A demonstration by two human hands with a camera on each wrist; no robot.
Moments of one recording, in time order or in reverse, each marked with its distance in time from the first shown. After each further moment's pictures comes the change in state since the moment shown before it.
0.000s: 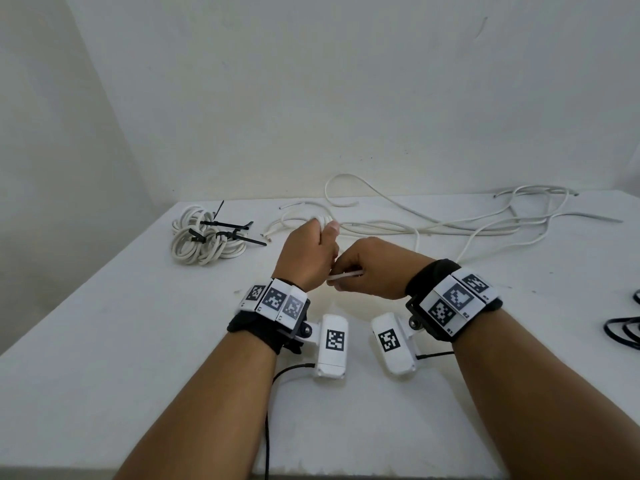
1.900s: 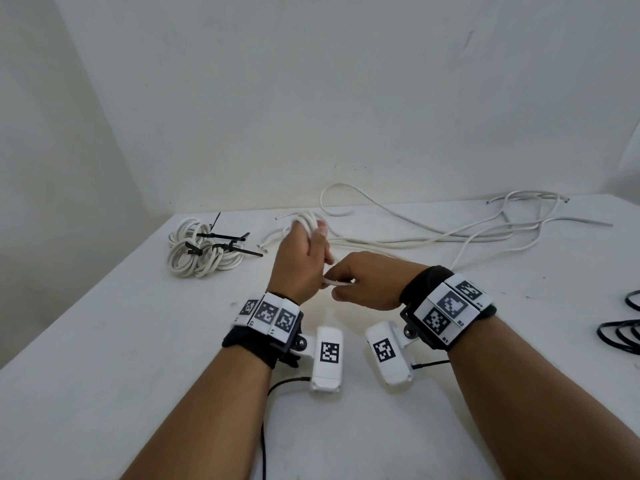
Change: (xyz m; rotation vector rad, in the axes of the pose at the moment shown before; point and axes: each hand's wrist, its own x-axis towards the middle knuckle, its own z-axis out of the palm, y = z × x) left_hand 0.002 -0.008 0.002 -0.182 0.142 0.103; right_hand -0.002 -0.004 -0.002 -0.051 -0.101 0.015
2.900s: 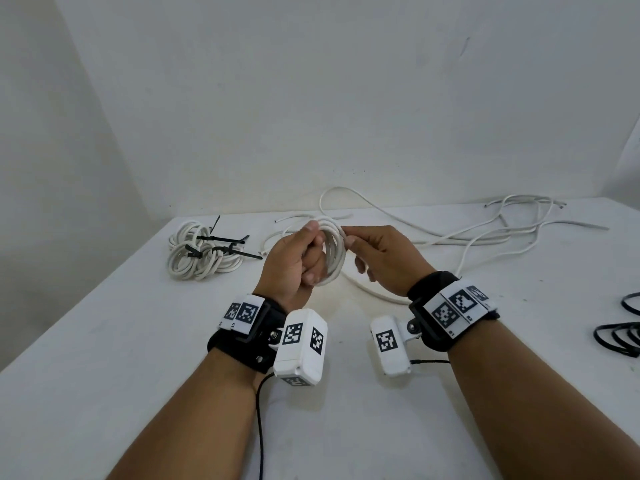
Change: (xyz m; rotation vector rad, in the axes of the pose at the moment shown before) left_hand -0.006 0.017 -0.010 -0.904 -0.202 -0.255; right_hand -0.003 0.017 -0.003 0.555 0.550 -0.114
